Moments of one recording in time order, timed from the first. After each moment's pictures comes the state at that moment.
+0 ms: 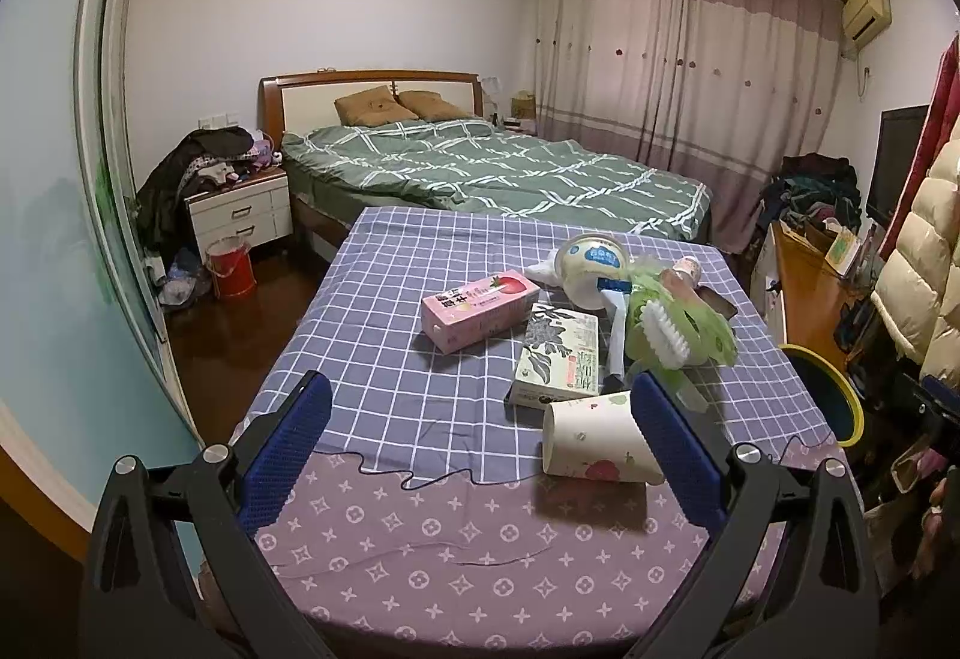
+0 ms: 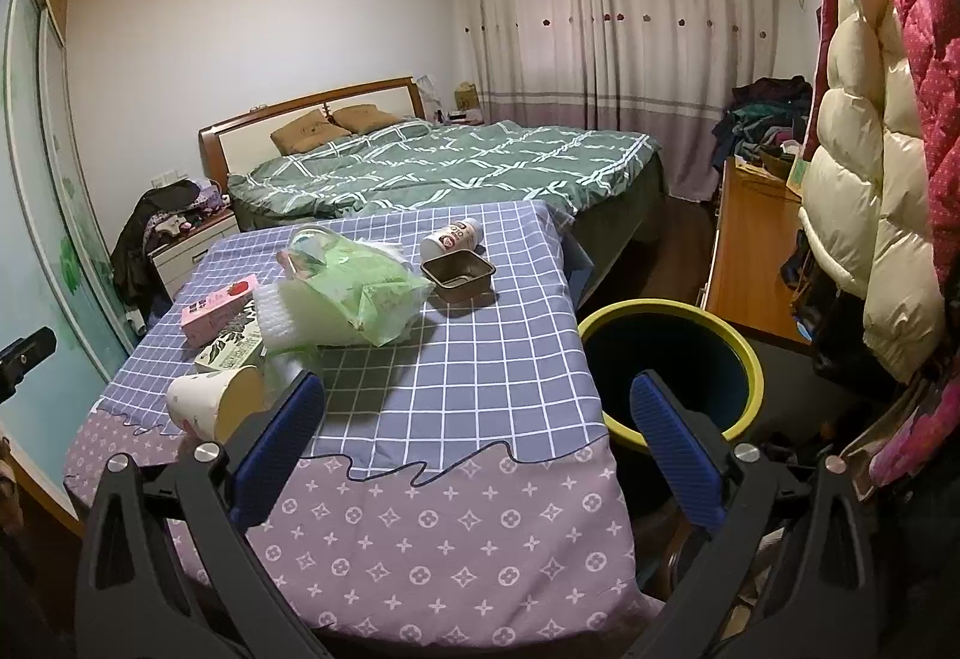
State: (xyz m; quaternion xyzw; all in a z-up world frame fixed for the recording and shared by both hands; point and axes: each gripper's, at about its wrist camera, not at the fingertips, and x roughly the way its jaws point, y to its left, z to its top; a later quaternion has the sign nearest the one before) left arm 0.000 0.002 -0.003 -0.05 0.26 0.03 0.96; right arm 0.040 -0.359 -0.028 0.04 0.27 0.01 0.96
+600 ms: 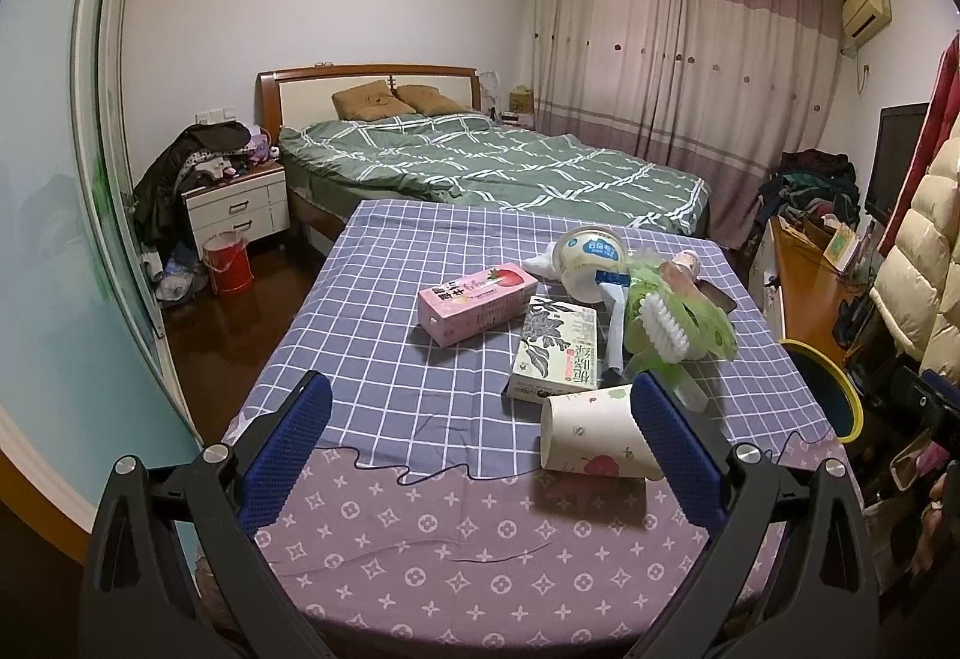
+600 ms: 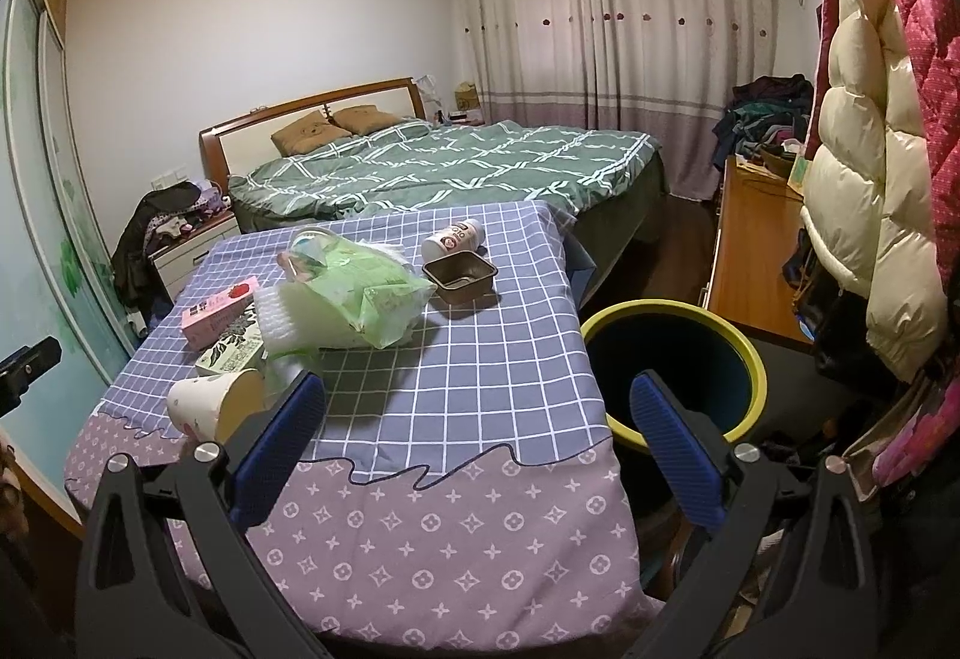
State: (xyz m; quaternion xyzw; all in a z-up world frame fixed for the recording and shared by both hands) left arm 0.003 -0.001 -0.009 -0.05 0.26 0.03 0.96; right arm 0.042 -0.359 -0.029 0.05 0.26 0.01 0.96
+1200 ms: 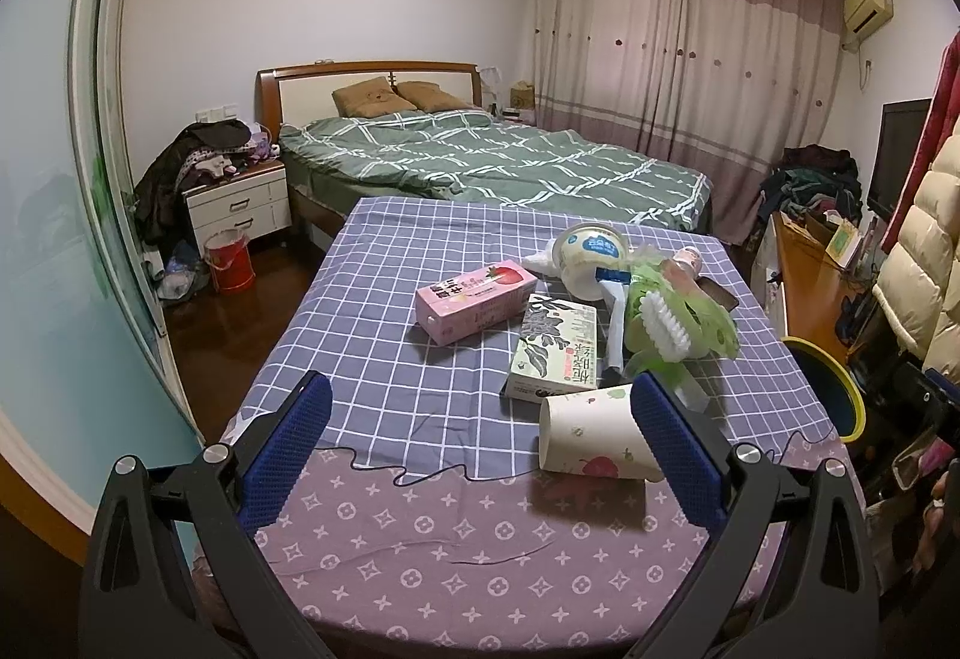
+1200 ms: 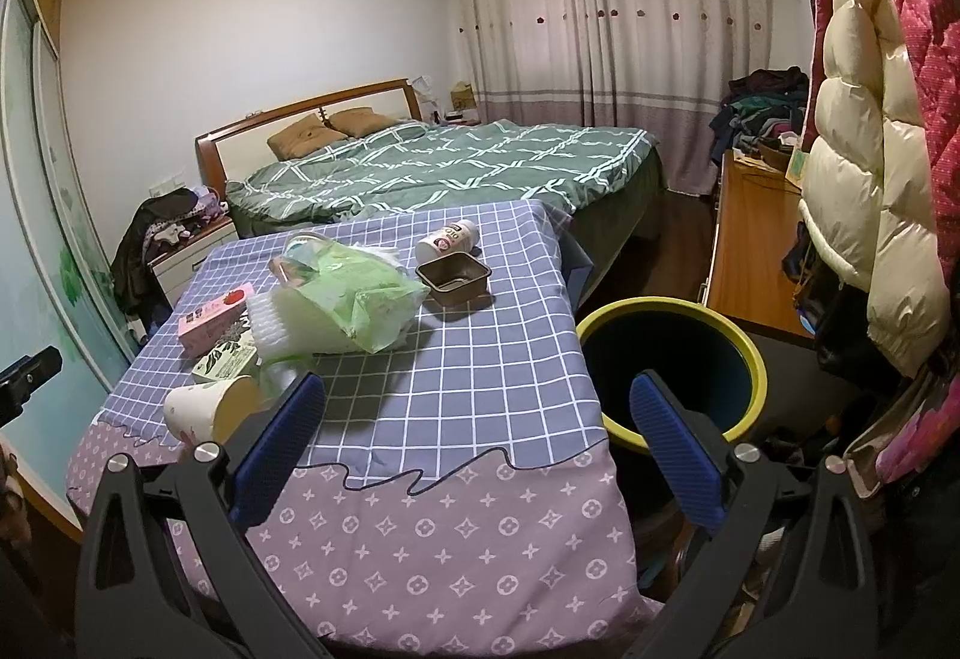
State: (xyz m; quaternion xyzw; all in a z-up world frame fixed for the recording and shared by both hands) left arm 0.008 -0.002 -0.011 -0.05 0.27 0.03 0.96; right arm 0.047 -0.363 -0.029 0.06 0.26 0.01 0.96
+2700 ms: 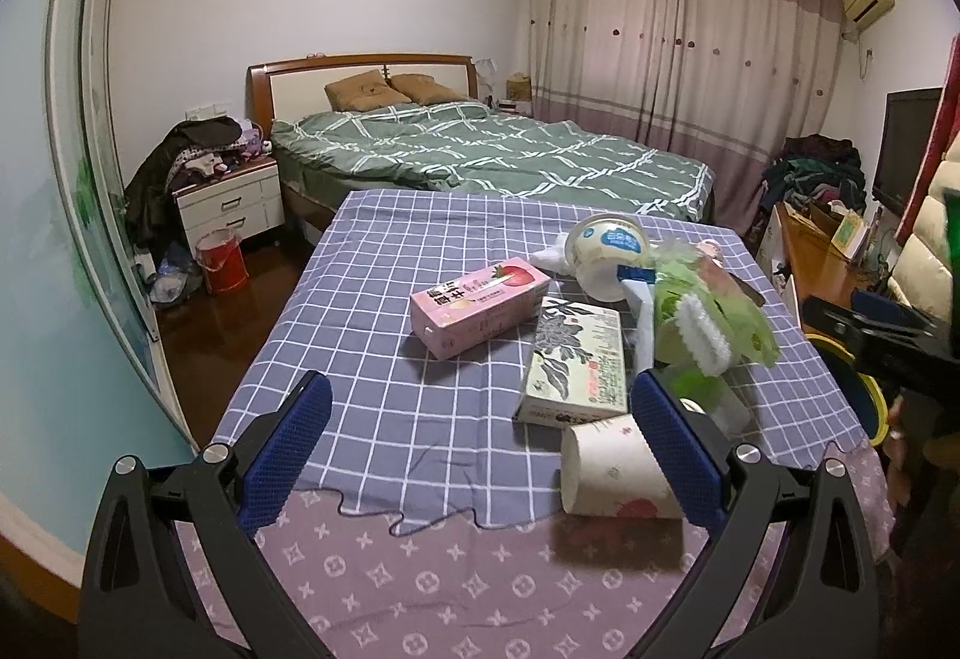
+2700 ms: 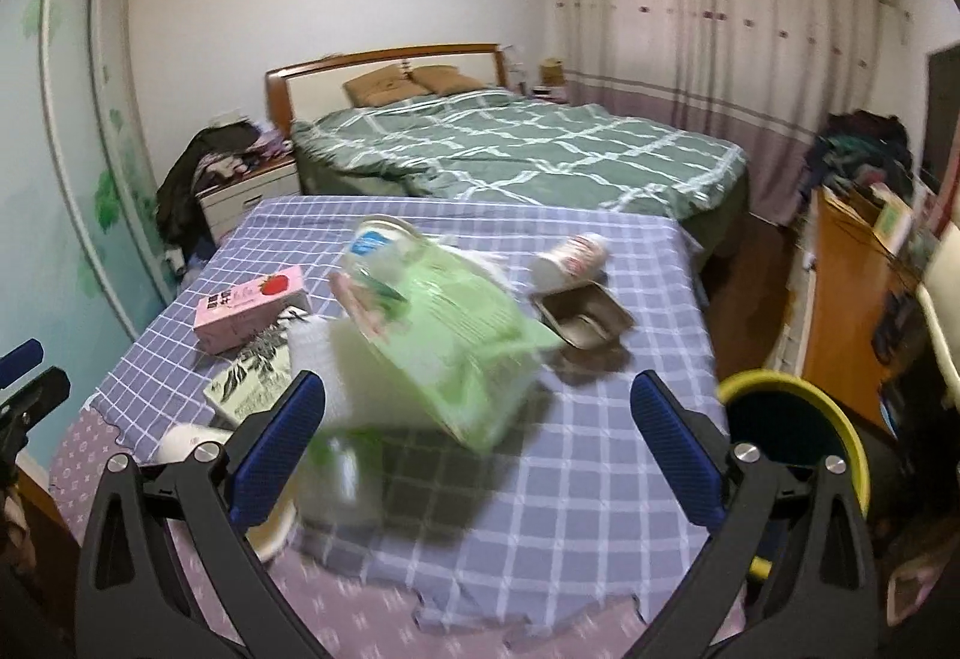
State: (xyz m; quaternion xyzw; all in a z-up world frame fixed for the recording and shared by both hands) left arm 0.067 0.009 -0.035 -0.04 0.28 0.03 0.96; right arm 0.182 -0.273 -0.040 -0.03 0.30 0.11 0.95
